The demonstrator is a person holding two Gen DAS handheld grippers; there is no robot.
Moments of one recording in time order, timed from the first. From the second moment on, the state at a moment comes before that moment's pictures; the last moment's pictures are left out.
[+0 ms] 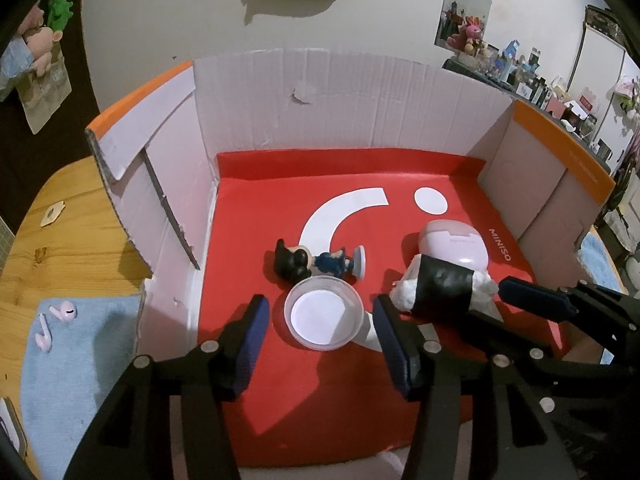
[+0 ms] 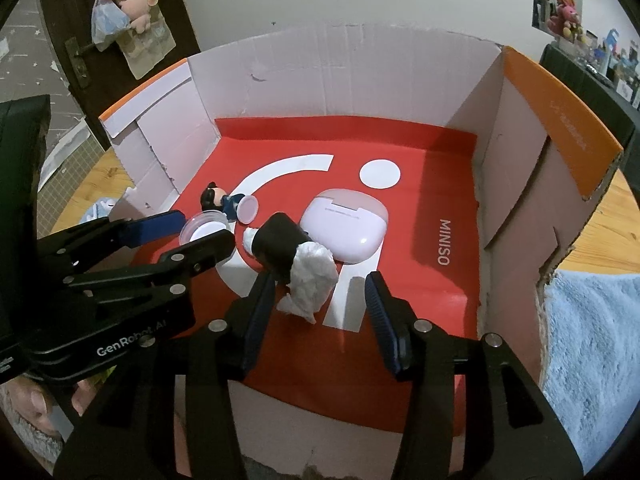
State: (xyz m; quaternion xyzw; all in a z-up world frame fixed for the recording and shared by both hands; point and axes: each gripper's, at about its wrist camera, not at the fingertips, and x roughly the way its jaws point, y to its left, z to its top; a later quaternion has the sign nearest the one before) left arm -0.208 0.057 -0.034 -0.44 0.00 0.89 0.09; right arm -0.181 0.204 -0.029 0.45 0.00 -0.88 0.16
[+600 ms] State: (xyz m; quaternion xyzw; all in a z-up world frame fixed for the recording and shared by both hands) left arm -0.191 0.057 -0.019 -0.42 0.01 0.90 0.08; right arm -0.172 0.208 -0.022 0.44 0.00 -0.88 0.16
